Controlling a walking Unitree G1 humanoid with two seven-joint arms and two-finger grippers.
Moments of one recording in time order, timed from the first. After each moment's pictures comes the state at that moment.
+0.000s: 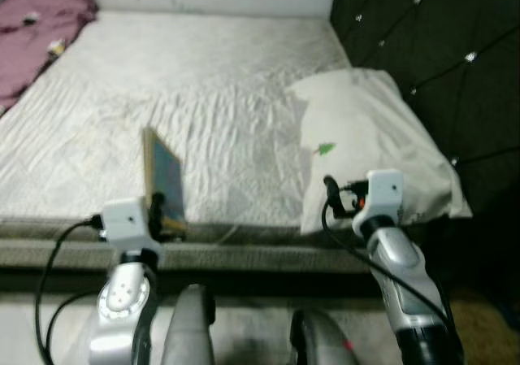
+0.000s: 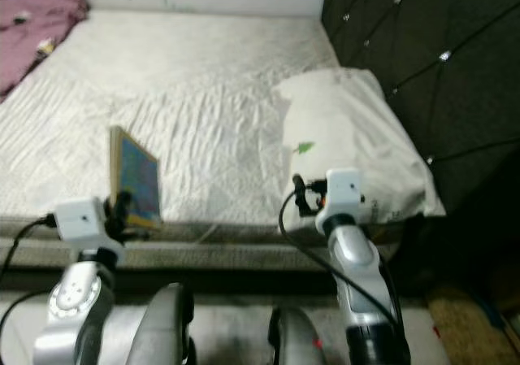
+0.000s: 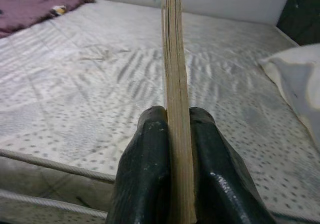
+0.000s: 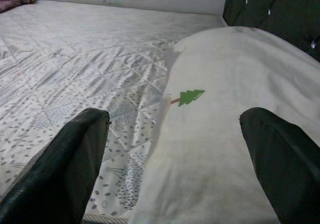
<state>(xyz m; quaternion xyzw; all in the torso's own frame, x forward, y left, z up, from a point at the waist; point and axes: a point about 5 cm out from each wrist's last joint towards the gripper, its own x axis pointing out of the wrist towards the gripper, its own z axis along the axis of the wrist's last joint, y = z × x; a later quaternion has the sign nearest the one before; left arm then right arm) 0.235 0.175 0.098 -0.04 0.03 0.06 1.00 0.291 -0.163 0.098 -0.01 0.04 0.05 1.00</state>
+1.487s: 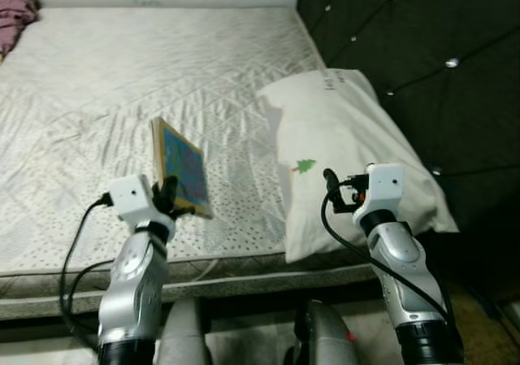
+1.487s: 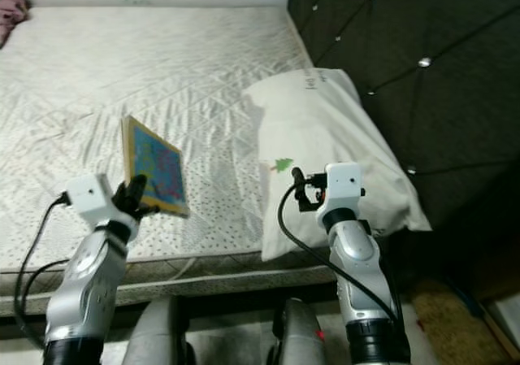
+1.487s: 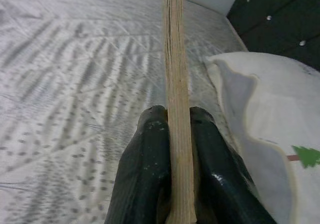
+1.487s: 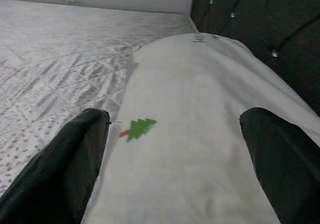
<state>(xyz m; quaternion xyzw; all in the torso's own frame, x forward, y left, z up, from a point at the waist) 0.278 0.164 0.096 -0.18 0.07 0.03 0.98 0.290 -0.166 0.103 -0.02 0.03 0.05 1.00</state>
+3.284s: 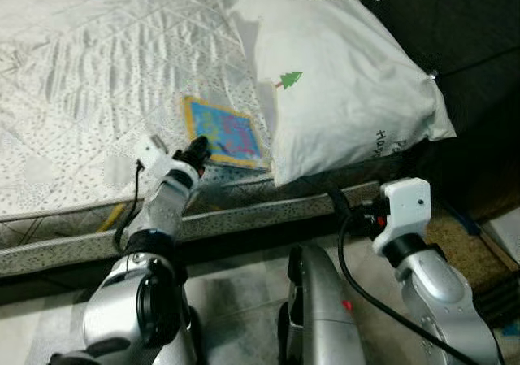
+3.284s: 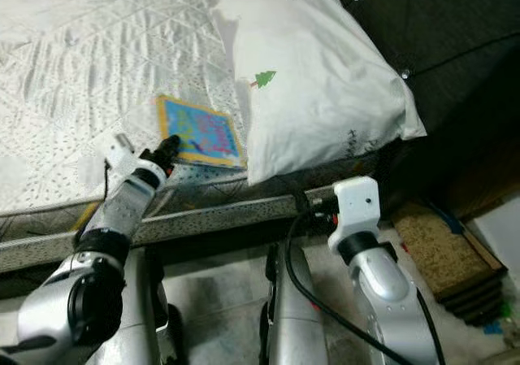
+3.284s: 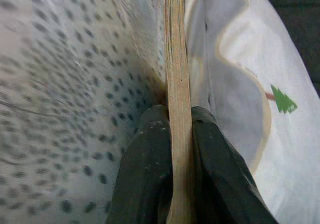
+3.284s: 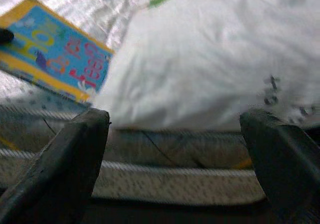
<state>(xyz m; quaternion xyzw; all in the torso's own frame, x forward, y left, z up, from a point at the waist) 0.369 0.135 0.099 -0.44 0.10 -0.06 0.89 0.230 -0.172 0.135 -0.06 0.03 0.12 0.99</state>
